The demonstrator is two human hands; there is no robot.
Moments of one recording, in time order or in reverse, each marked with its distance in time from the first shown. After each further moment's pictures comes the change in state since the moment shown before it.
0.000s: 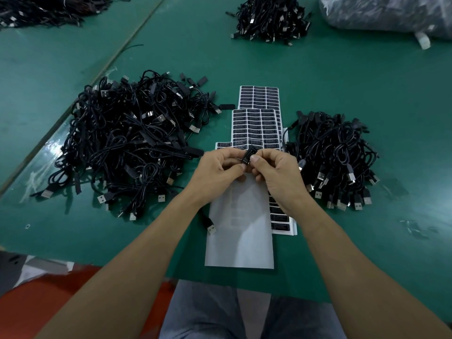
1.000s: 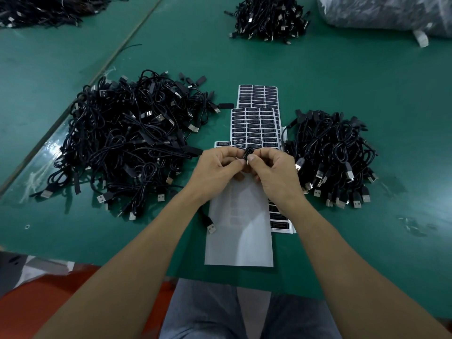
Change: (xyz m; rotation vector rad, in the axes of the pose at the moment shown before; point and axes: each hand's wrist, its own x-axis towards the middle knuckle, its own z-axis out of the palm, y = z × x) left_hand 0.001 0.002 0.002 0.008 0.029 -0.032; right_hand -0.003 0.001 0.005 -0.102 0.076 -0.027
